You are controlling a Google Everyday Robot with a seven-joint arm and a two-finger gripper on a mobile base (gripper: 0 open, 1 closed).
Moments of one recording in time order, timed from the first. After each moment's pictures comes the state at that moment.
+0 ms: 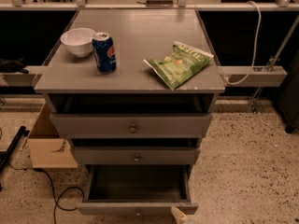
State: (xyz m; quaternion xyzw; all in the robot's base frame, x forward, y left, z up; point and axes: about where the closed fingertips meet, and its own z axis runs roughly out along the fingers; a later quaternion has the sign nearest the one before) arm 0.360 -0.057 0.331 -0.19 0.76 0.47 0.41
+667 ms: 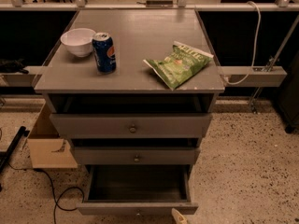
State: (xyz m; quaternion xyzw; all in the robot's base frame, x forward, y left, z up) arm 0.353 -0.052 0.322 -0.20 0.77 0.44 0.42
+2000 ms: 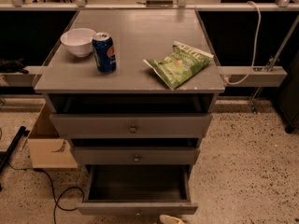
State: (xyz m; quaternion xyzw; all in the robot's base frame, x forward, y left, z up) arm 0.353 -0.052 0.322 -0.20 0.77 0.44 0.42
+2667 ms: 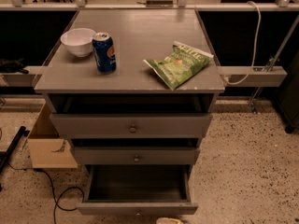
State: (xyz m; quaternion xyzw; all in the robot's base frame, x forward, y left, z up) arm 0.353 -0.052 0.322 -0.20 0.77 0.44 0.42
